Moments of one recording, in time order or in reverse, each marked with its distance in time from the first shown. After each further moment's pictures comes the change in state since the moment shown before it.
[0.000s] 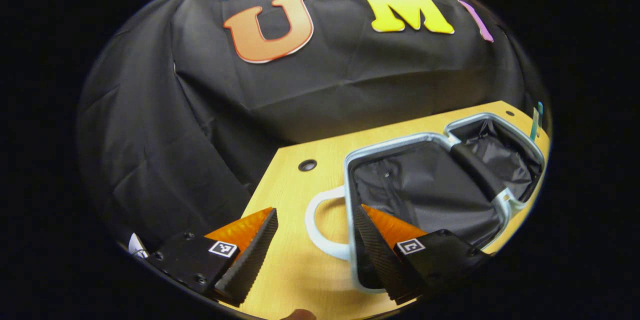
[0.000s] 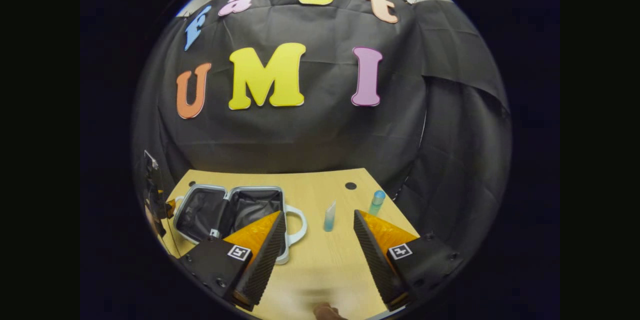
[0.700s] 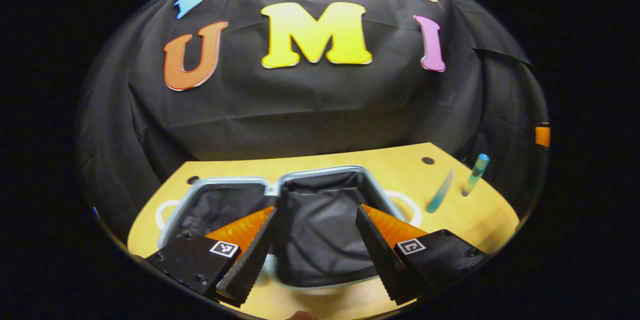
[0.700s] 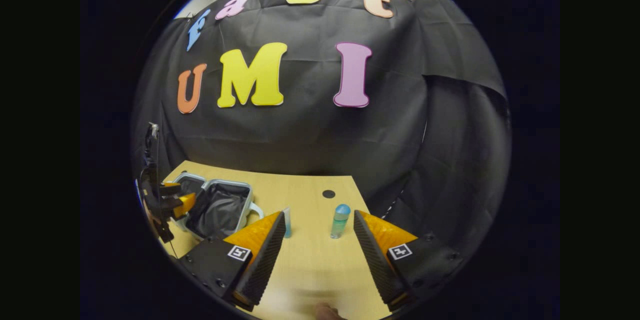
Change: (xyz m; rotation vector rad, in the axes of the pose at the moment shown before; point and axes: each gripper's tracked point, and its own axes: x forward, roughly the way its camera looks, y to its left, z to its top) left arm -0.079 -0.340 0.100 -0.147 -0.069 -0.301; right arm 0.060 -0.145 0.006 -0.071 -0.023 0.085
